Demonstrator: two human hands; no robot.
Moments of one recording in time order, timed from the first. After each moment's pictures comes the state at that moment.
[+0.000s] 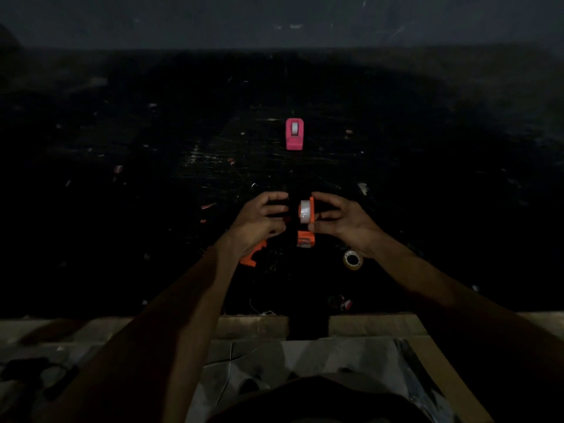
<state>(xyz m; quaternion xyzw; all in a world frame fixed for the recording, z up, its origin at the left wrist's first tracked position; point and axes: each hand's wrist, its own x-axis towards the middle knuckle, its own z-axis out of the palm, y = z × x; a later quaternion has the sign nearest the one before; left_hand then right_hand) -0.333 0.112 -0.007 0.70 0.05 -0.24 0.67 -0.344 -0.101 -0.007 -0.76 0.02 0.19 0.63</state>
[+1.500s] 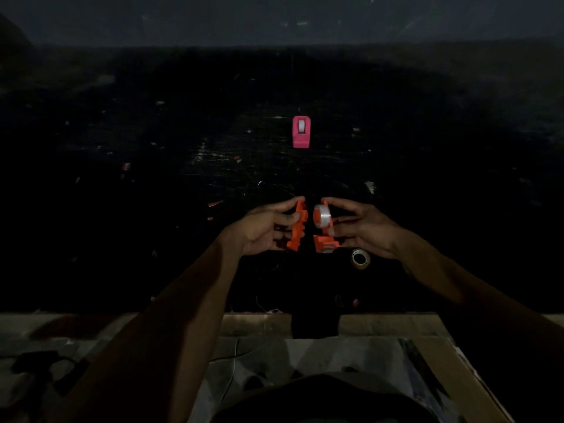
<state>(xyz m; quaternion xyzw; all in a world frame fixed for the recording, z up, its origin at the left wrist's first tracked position) -0.332 0.114 -0.007 0.62 0.06 -0.37 0.69 -0.350 -0.117 -0.003 -0.67 0.04 0.29 0.68</state>
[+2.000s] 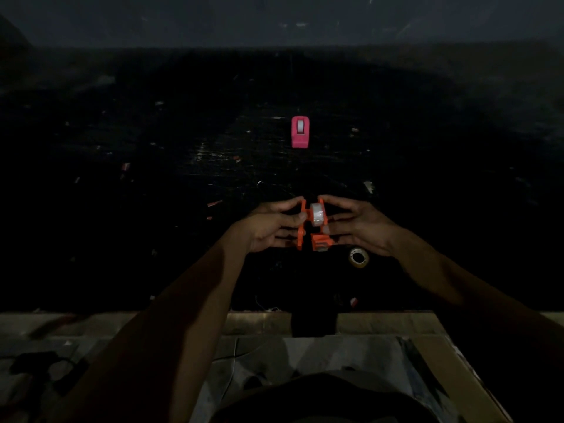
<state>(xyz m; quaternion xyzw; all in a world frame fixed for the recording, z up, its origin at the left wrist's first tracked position) -0.334 0.103 -0.003 0.64 0.06 -0.36 0.68 -0.352 -0.112 0.002 -0.68 0.03 0.28 0.68</state>
